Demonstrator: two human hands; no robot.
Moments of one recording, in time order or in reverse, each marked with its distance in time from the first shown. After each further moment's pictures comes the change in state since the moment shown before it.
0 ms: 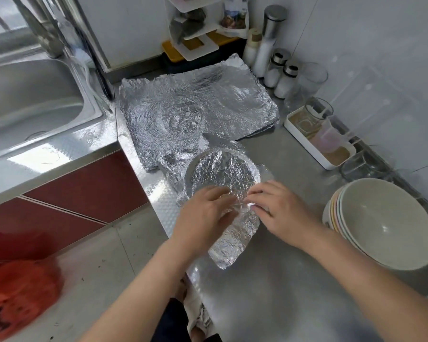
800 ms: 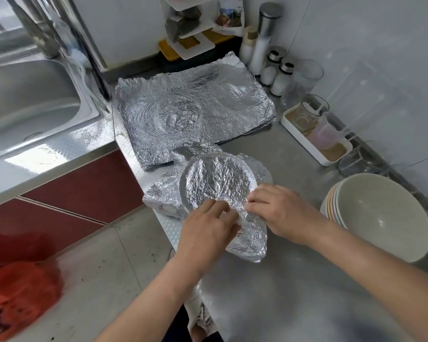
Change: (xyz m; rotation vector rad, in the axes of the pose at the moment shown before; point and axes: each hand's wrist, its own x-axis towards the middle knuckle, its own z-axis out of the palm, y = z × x) left_hand -0.023 0.017 0.016 0.193 -0.001 0.032; right_hand -0.008 0.008 -0.006 -0.246 -0.077 -0.298
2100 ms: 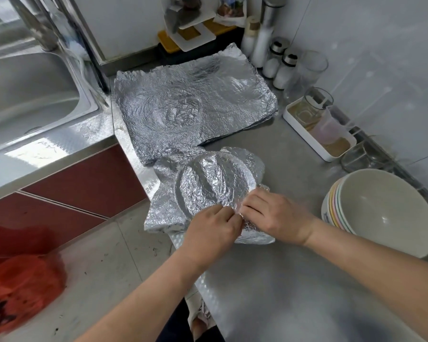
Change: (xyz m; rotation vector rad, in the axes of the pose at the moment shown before) left_hand 0.004 0.005 0.022 0.077 0.192 0.187; right_hand -0.001 -0.004 0.024 -0.172 0.126 -0.218
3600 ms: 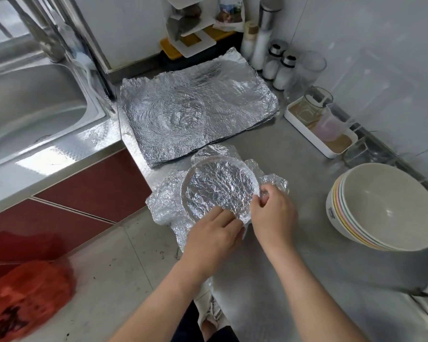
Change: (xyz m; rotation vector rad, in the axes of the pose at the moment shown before) left_hand -0.021 0.003 -0.017 -0.152 -0.025 -0.077; right_hand 0.045 -0.059 0.001 0.314 0.151 1.491
